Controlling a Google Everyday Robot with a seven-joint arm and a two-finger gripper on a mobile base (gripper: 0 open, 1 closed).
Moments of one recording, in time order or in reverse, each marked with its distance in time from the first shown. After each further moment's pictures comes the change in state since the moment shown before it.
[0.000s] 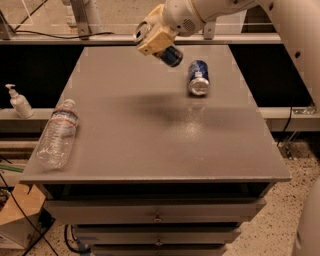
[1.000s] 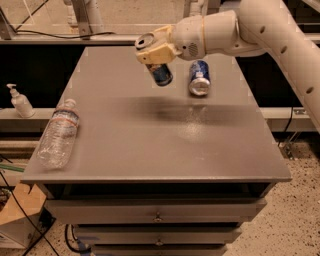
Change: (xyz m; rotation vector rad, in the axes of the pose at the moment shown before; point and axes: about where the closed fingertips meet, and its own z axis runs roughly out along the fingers) arm 0.012 0.017 0.009 0.020 -0.335 0.247
